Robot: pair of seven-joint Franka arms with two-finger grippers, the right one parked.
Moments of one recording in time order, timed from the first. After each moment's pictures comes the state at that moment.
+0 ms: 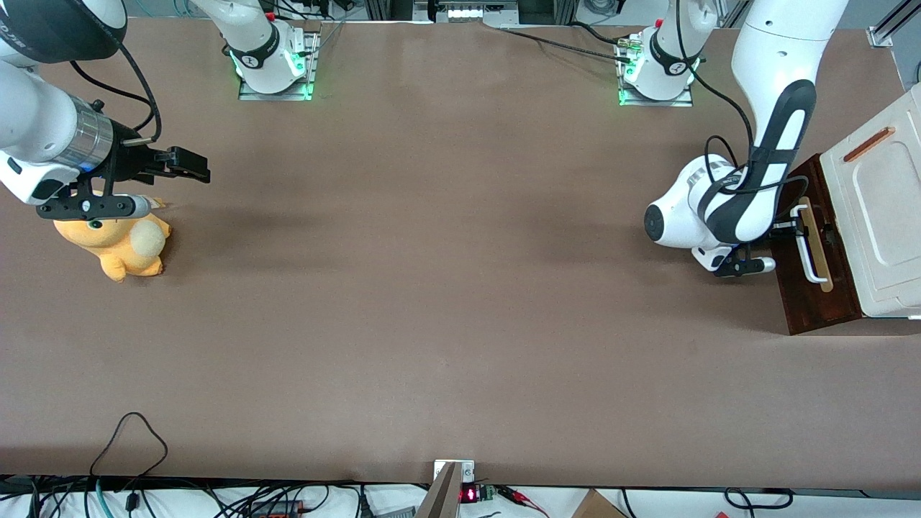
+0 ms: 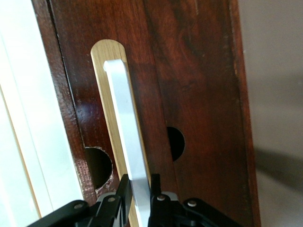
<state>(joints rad) -0.14 0.46 -0.02 -2.13 1.24 1.68 -0.86</state>
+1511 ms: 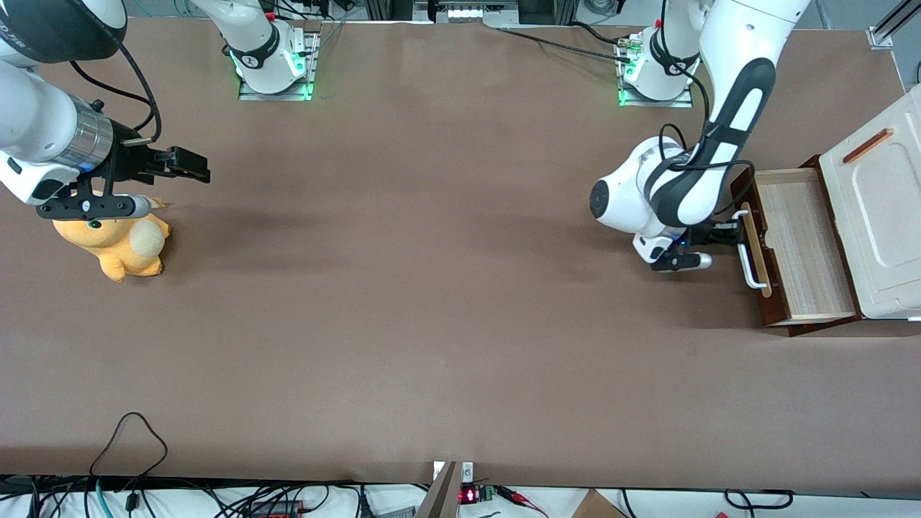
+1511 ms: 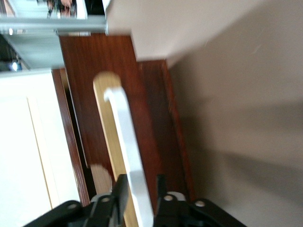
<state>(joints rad) -0.16 0.43 -0.24 -2.07 1.16 1.69 -0.82</state>
